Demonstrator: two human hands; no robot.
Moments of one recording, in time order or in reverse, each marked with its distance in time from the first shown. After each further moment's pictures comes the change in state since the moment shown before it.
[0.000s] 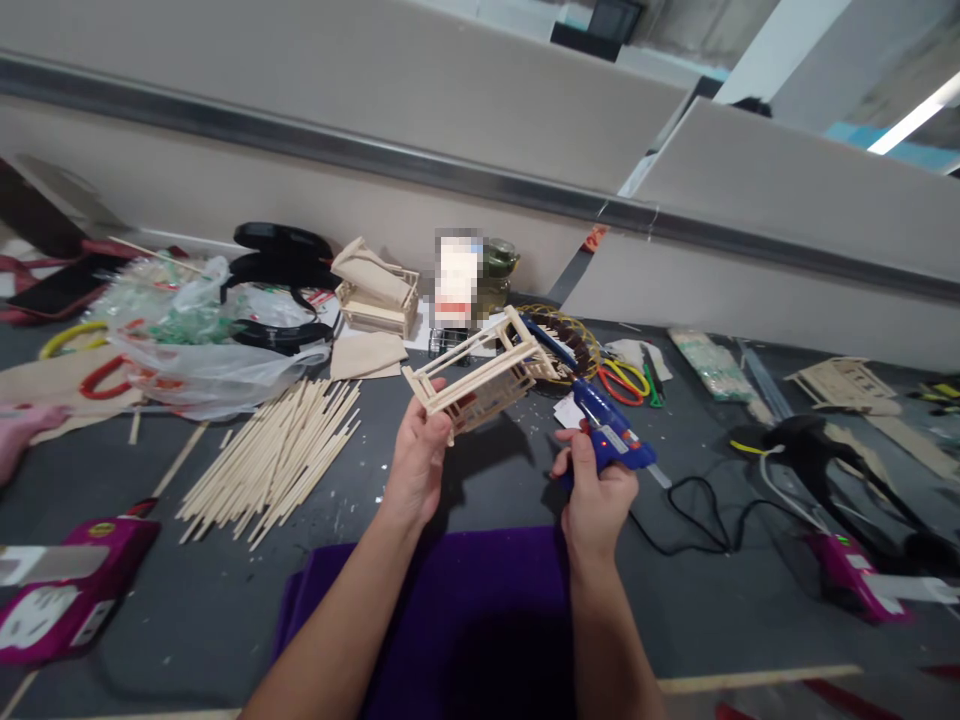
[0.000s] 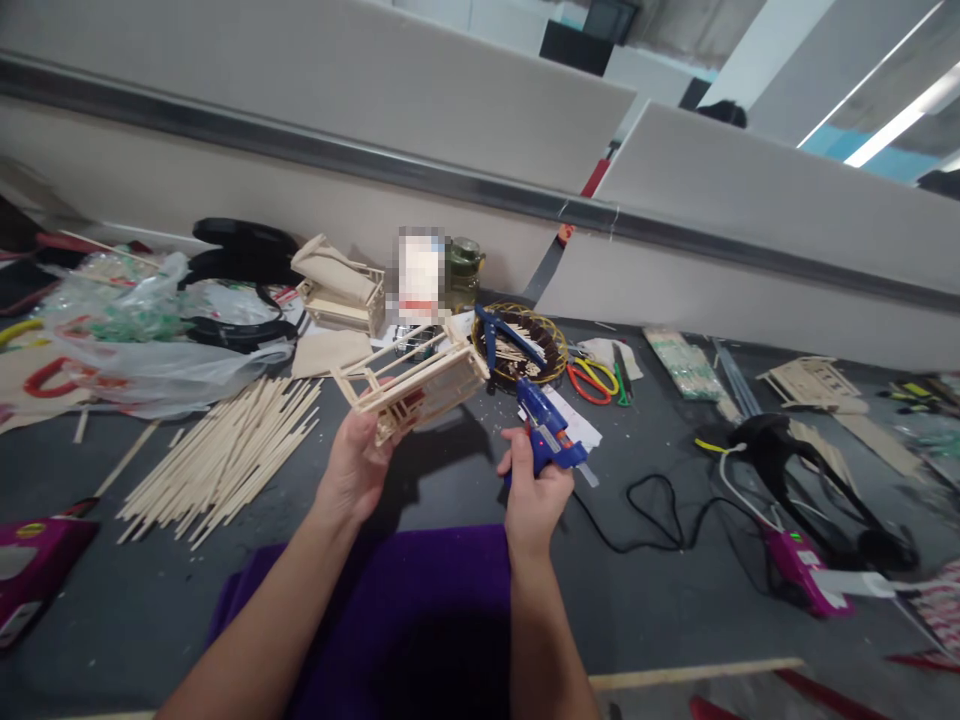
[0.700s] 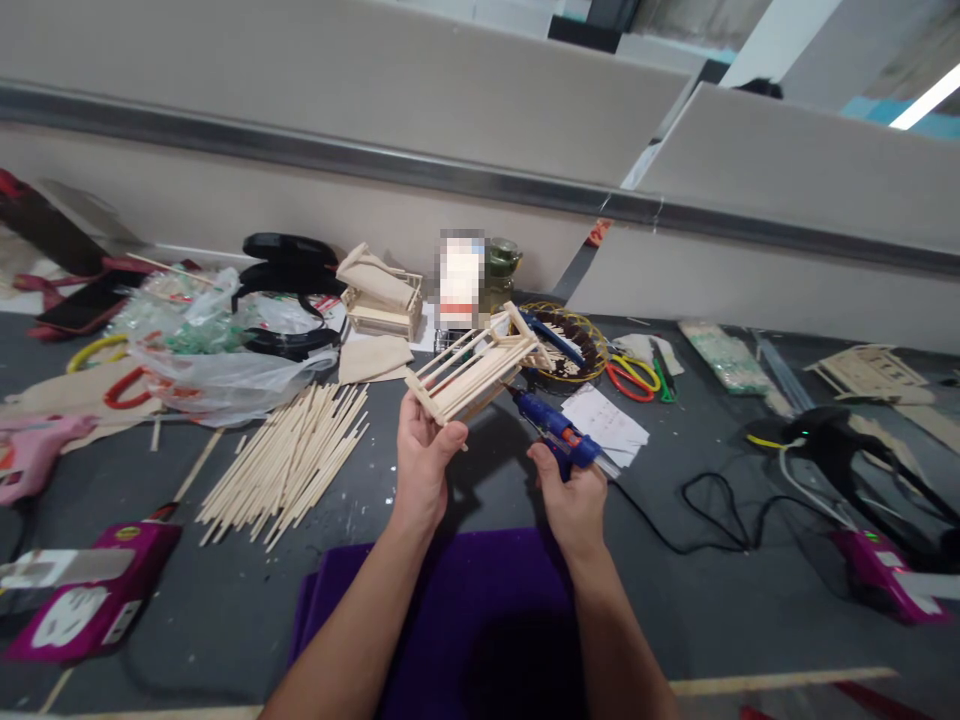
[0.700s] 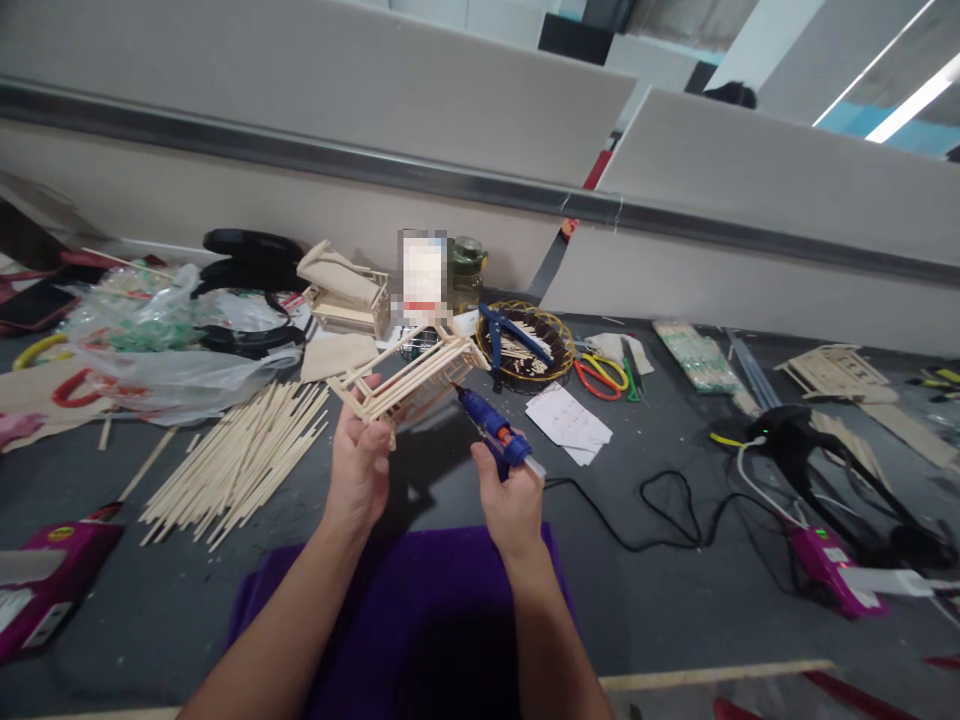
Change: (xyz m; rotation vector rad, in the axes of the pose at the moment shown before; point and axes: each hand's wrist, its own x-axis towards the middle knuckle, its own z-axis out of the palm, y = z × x) left_hand -0.005 0.003 0.004 0.132 0.038 0.165; right_hand -0.010 0.005 -0.001 -0.470 -0.188 -0.107
